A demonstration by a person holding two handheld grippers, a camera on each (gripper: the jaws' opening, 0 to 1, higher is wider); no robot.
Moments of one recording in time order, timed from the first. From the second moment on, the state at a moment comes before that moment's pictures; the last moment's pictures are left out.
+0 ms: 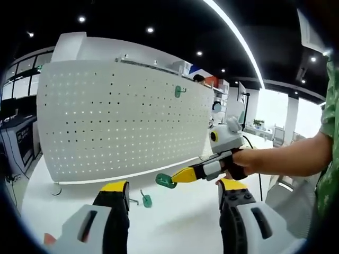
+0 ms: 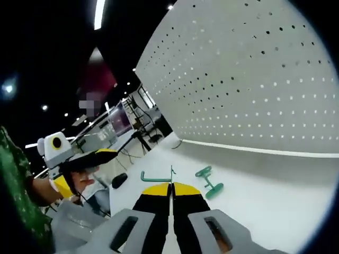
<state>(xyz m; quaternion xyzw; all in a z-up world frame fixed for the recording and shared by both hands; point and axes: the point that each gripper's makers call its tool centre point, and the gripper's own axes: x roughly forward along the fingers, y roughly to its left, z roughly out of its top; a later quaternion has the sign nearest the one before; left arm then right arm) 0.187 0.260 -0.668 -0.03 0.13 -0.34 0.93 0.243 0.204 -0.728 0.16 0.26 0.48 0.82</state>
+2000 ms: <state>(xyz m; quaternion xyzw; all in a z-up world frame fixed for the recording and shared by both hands) 0.149 0.235 -0.559 -0.11 0.06 -0.50 0.86 0.143 0.207 -0.571 0.27 0.07 0.67 0.69</state>
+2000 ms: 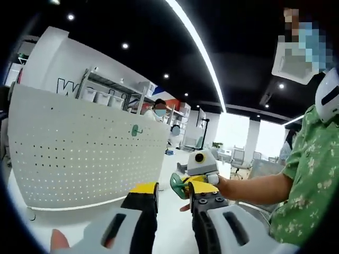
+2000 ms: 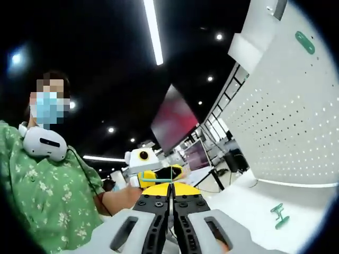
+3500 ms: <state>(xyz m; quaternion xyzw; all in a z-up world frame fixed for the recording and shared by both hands) 0.131 0.226 -0.547 -0.20 0.09 -0.54 0.82 0.121 0.211 -0.559 0.26 0.05 0.70 0.67</state>
